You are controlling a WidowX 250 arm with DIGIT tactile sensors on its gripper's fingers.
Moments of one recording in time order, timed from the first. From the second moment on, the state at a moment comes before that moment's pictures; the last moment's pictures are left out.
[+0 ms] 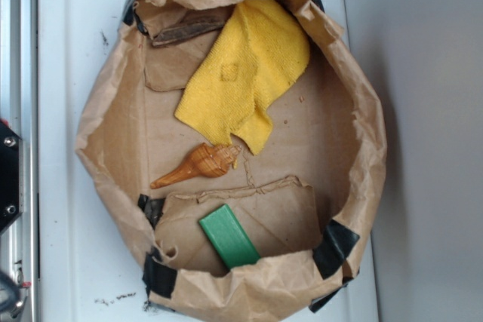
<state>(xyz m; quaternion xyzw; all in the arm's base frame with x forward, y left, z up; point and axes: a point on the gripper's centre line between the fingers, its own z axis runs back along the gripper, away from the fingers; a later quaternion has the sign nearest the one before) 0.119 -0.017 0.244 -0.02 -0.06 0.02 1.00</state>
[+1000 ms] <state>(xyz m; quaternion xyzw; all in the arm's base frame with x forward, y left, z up) 0.136 -0.012 0.205 -0.01 -0.04 -0.02 1.00</state>
